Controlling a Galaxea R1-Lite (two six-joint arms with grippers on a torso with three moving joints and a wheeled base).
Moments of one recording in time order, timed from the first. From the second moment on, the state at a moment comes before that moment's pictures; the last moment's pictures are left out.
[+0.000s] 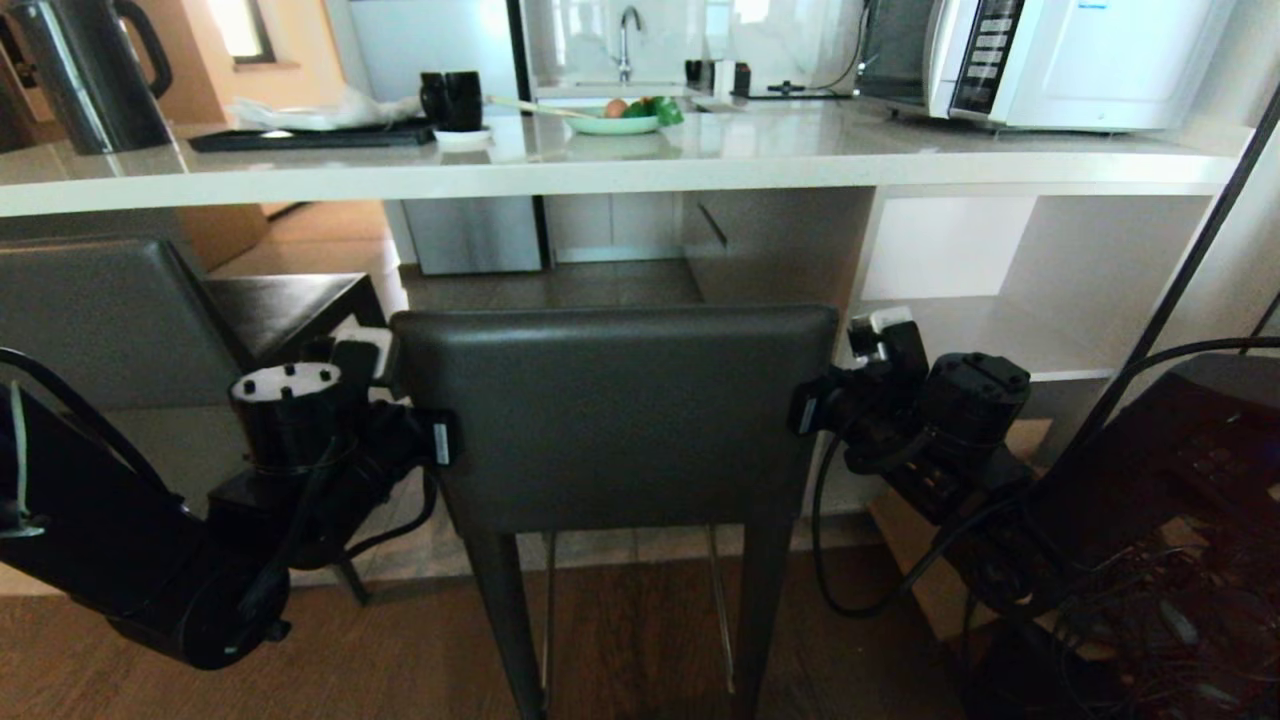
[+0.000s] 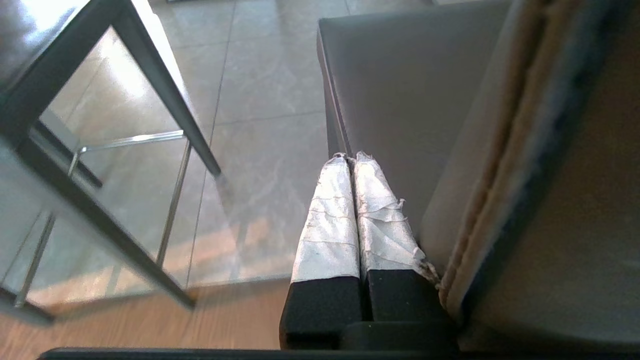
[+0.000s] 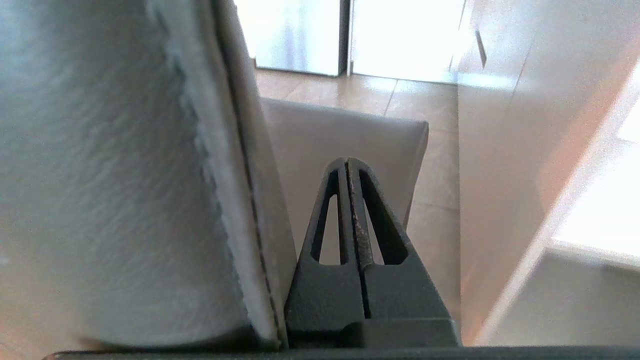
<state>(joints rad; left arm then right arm) -0.33 1.90 -0.63 -1.18 0.22 0.04 0.43 2.14 -0.85 -1.43 0.04 -0.05</state>
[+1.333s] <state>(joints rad) -0.33 1.90 -0.63 -1.18 0.22 0.04 0.42 2.13 -0.84 -1.43 0.04 -0.06</state>
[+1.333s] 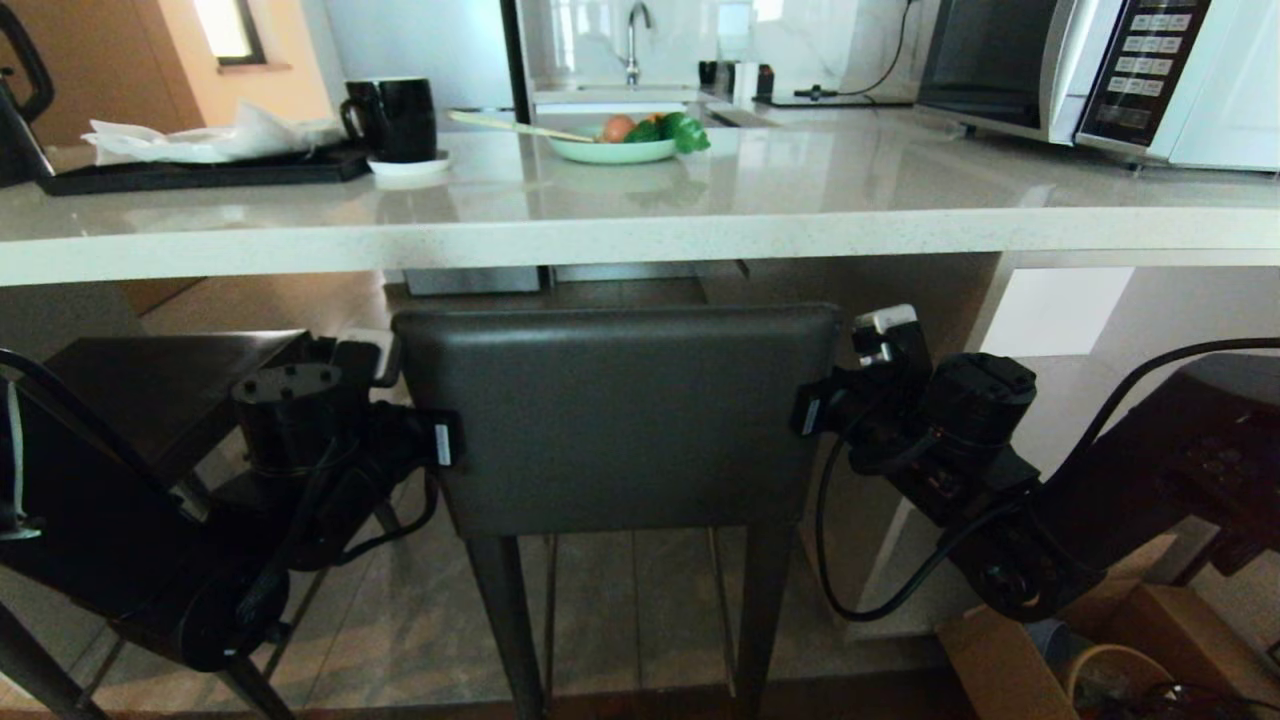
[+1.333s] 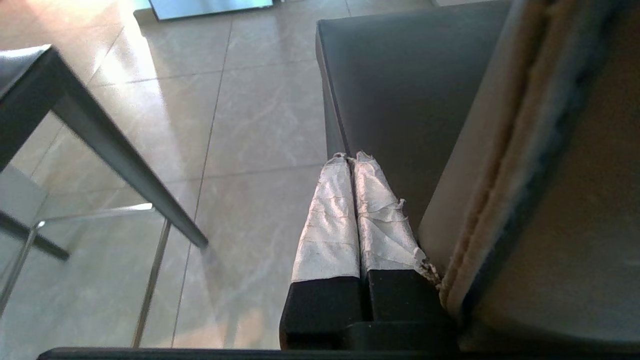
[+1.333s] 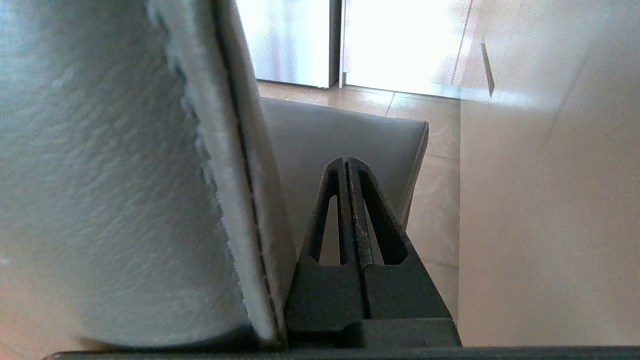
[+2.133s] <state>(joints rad) -0.25 1.85 -0.59 -1.20 0.20 0.03 0.33 2.12 -0.82 -1.45 0.04 -0.05</state>
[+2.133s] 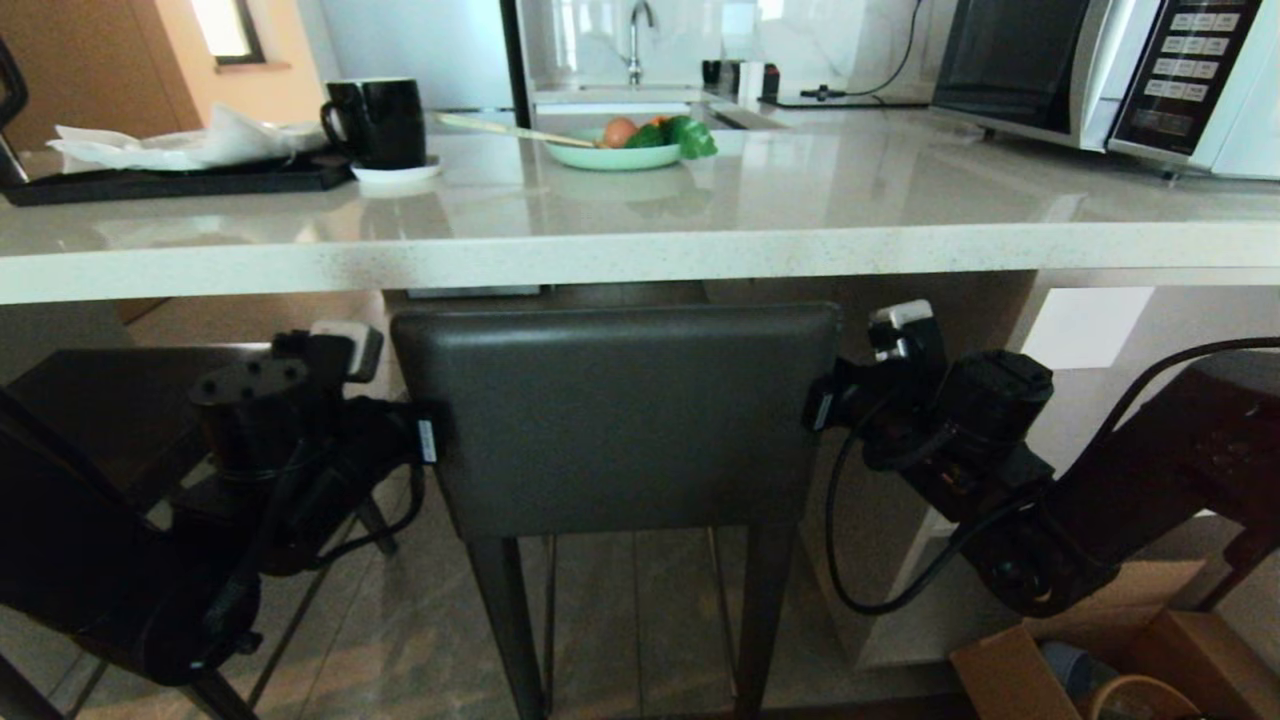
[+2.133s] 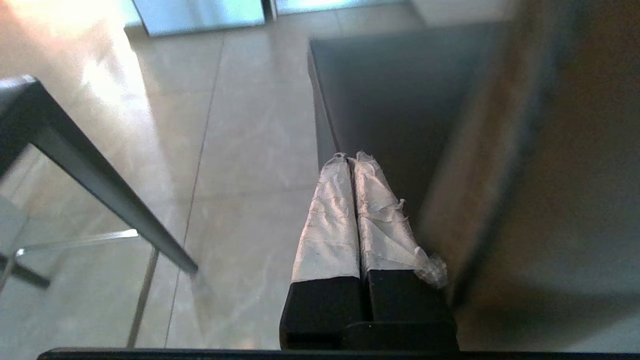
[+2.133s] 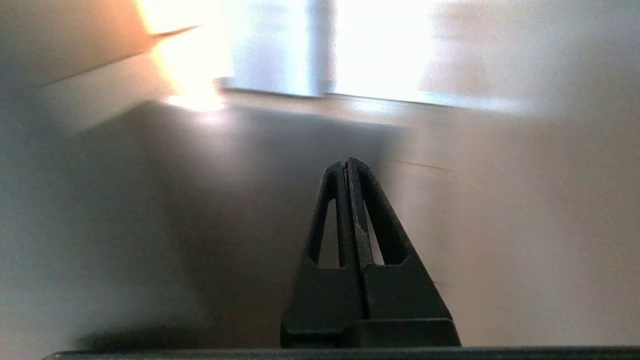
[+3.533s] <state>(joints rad) -0.08 0.85 -0.22 -0.77 0.13 -0.01 0.14 1.22 -0.12 -1.44 0.05 -0.09</state>
